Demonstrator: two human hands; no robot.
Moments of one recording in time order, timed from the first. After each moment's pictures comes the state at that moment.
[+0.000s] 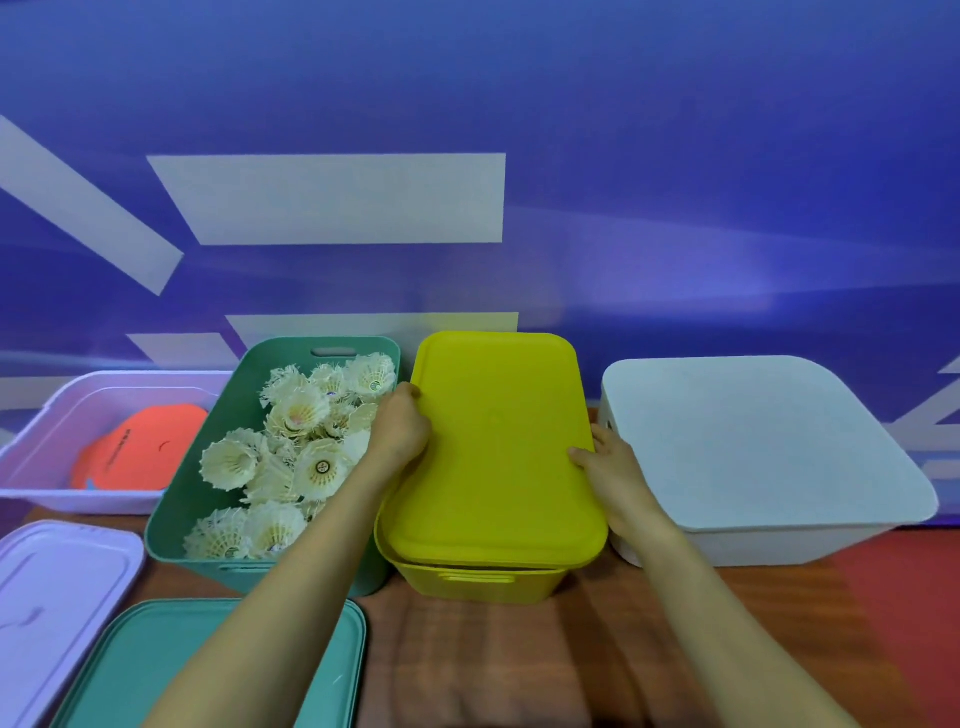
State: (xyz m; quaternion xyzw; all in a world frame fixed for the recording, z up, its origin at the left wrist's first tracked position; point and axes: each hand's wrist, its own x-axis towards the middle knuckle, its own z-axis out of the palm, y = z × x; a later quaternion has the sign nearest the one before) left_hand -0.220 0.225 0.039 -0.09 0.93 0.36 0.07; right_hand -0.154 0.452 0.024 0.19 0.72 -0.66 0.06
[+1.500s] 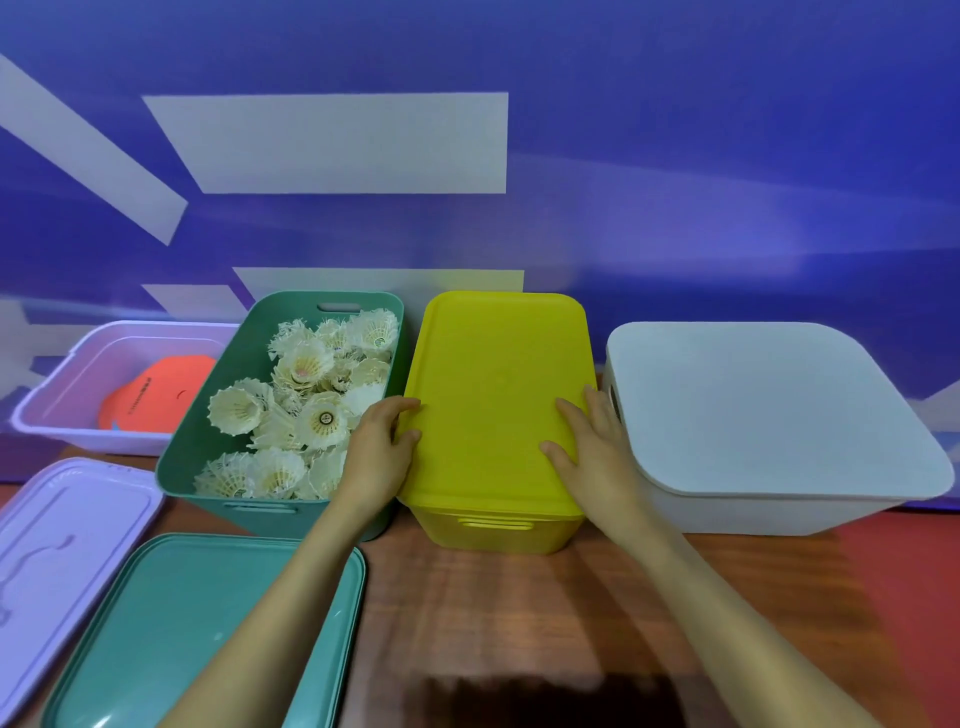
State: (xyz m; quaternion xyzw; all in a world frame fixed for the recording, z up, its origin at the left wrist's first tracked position) left_hand -0.134 0.215 0.016 -0.05 0.90 0.43 -0.02; right_hand -0.122 0.455 0.009 -0.04 0.96 -0.28 -0.02
